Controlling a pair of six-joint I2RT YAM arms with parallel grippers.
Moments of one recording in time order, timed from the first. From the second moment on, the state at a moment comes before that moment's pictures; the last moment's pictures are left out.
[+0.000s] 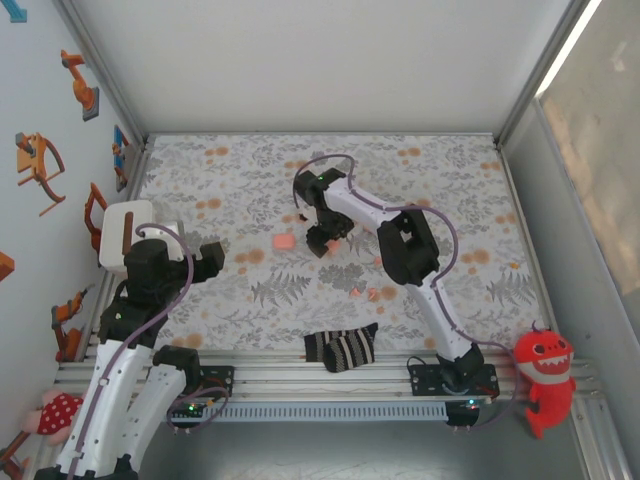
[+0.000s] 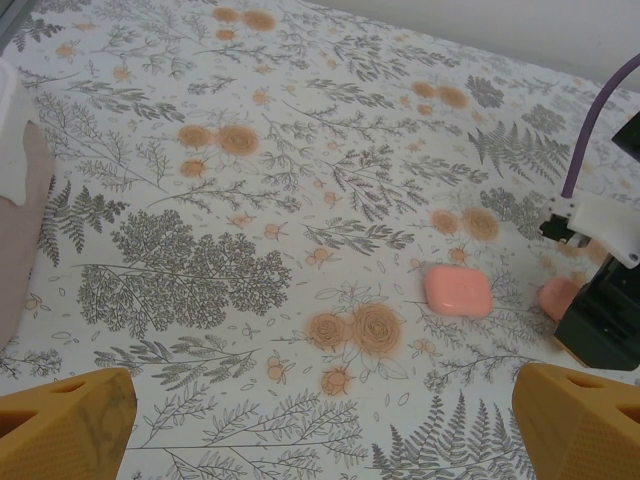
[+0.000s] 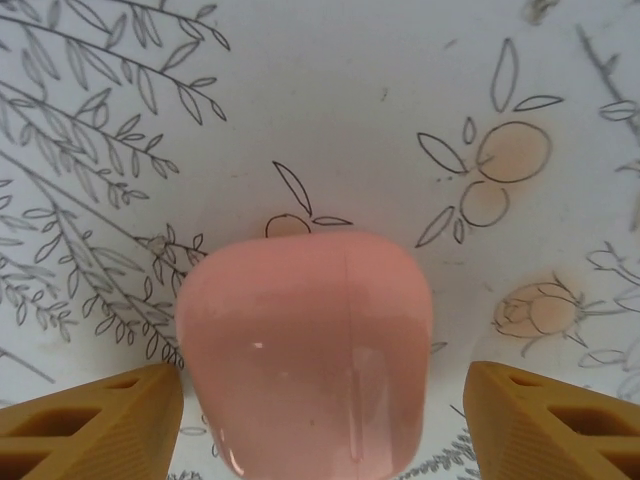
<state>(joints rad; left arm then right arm) -0.21 0.56 0.67 -0.65 -0.03 -0.30 0.70 2.42 2.08 -1.28 0.02 -0.10</state>
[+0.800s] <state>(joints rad) -0.21 0.57 0.67 -0.65 -0.02 -0.30 0.71 2.37 1.99 -1.19 0.02 -0.12</state>
